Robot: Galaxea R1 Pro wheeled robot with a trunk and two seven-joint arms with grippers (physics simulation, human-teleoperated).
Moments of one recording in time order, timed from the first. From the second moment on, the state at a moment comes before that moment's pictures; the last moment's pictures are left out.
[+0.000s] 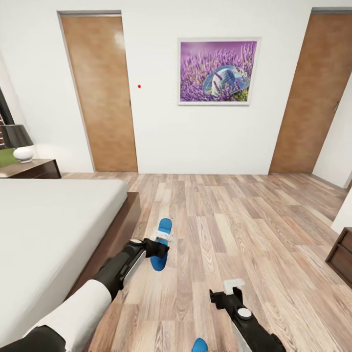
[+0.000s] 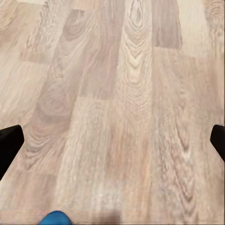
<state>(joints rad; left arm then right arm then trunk) -0.78 -0.07 -0.42 -0.71 0.17 0.52 -0.12 -0.41 0.00 0.24 -0.64 -0.09 0.06 -0.10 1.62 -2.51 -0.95</state>
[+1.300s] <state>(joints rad) -0.75 -0.12 -0.34 -0.93 0.26 0.52 -0.01 -0.78 0.11 0.07 -0.17 -0.73 0.28 -0.12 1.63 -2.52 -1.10</state>
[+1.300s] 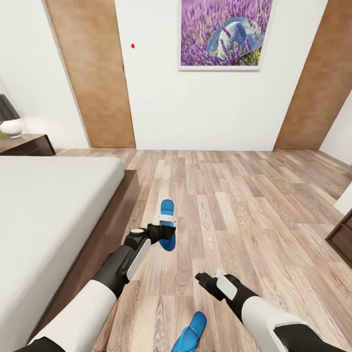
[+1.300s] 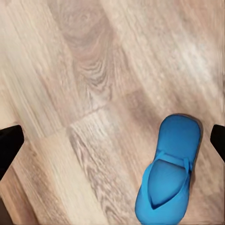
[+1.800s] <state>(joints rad) -0.75 -0.12 -0.34 -0.94 0.29 0.52 -0.01 -0.78 0.17 0.07 -0.12 -0.80 0.25 -0.12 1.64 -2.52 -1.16</state>
